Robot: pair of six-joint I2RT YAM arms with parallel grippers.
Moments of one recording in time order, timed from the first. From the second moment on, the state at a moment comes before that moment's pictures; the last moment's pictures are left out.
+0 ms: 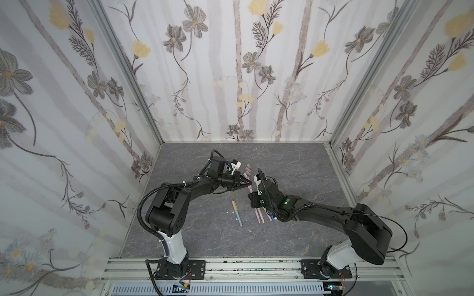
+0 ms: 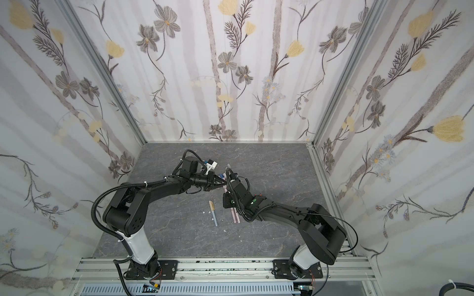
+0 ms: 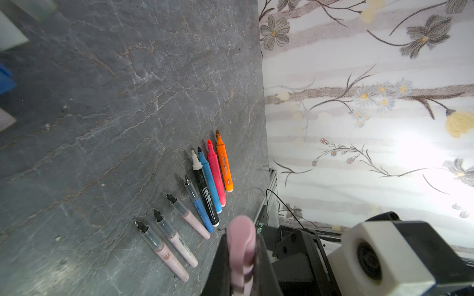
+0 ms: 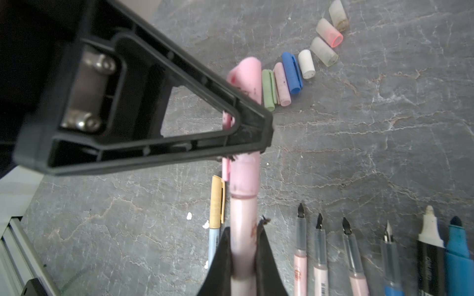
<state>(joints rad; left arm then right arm) -0.38 1.81 1.04 0.11 1.00 -0.82 0.91 1.52 0.84 -0.01 0.09 0.64</state>
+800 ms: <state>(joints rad) -0.16 1.70 0.89 0.08 0.74 -0.69 1.03 1.69 0.91 -0.28 0.12 0.74</state>
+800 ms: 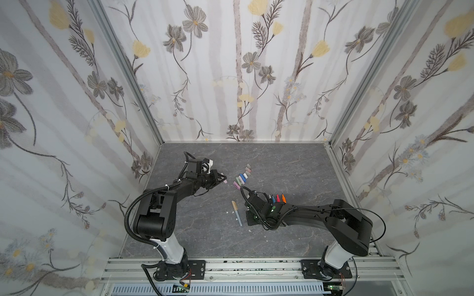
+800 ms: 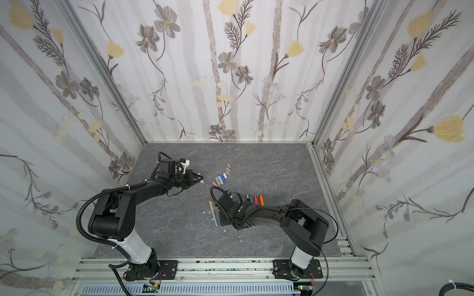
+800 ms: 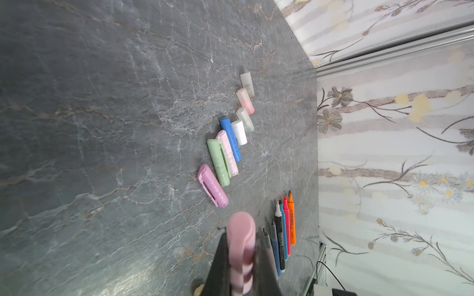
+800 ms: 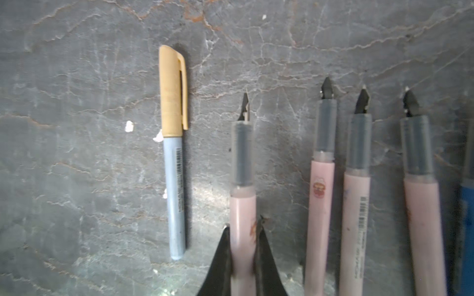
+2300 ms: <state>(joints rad) -0.28 1.96 0.89 0.28 0.73 -0.76 0.98 1.58 0.99 -0.46 0.35 0.68</state>
